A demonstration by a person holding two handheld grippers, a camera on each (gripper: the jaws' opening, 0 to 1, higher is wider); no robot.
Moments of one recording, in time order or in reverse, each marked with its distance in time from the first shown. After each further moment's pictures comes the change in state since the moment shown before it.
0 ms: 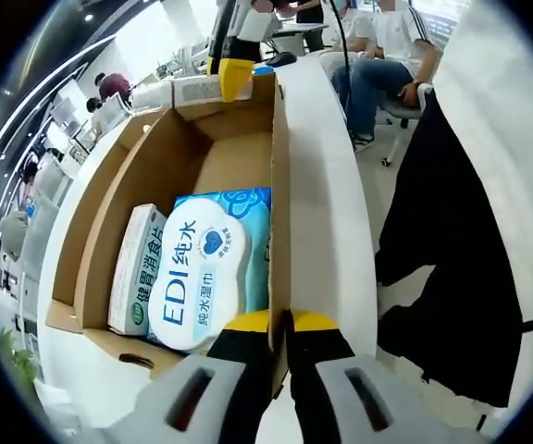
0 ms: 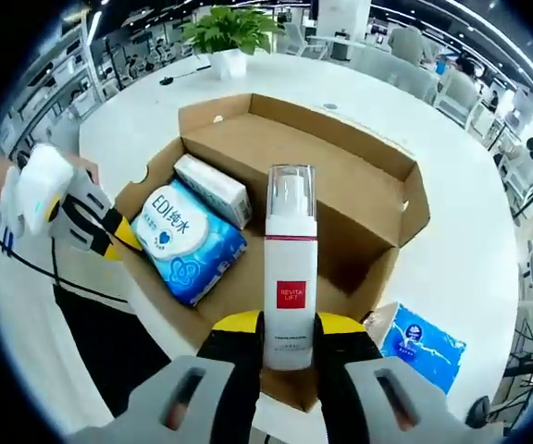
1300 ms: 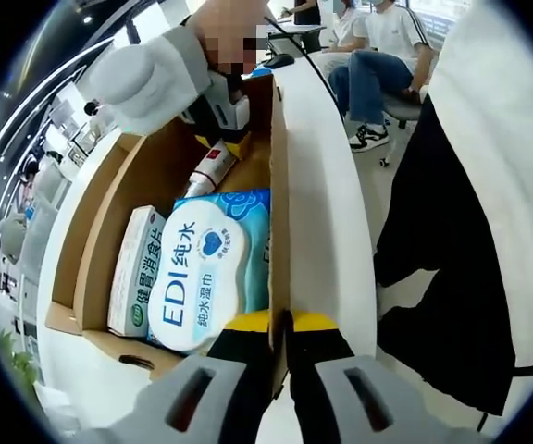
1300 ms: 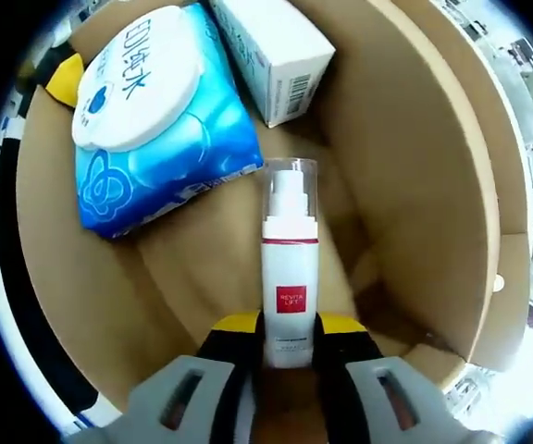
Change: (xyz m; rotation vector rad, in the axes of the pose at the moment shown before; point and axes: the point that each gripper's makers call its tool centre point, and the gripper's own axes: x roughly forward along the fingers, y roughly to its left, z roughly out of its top) left arm -0.002 -0.002 0.003 0.006 -0.007 -0.010; right arm 0.083 -0.011 -0.039 -0.607 0.557 -0.004
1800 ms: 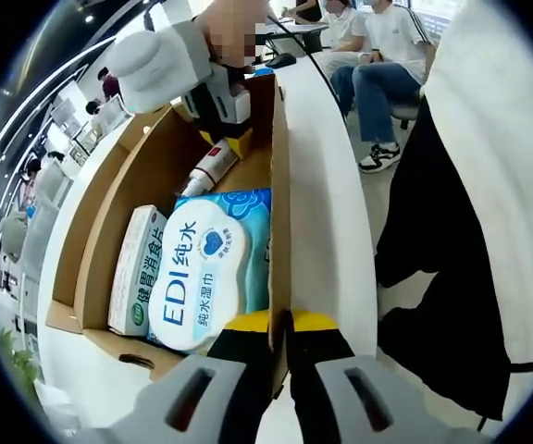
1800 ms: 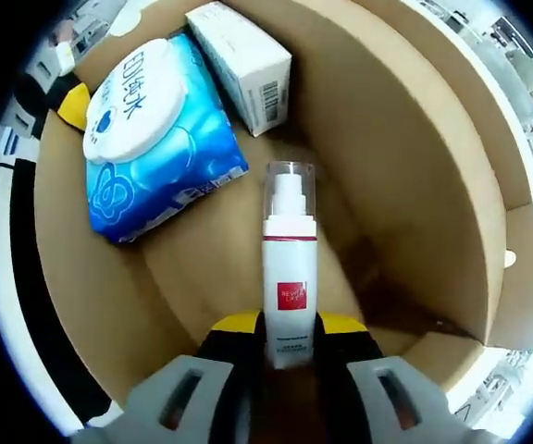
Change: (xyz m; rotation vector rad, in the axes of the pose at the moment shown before) left arm 0.000 0.000 -0.001 -0.003 -0.001 0.011; right arm 0.004 0.006 -0.002 0.103 -0.099 0.070
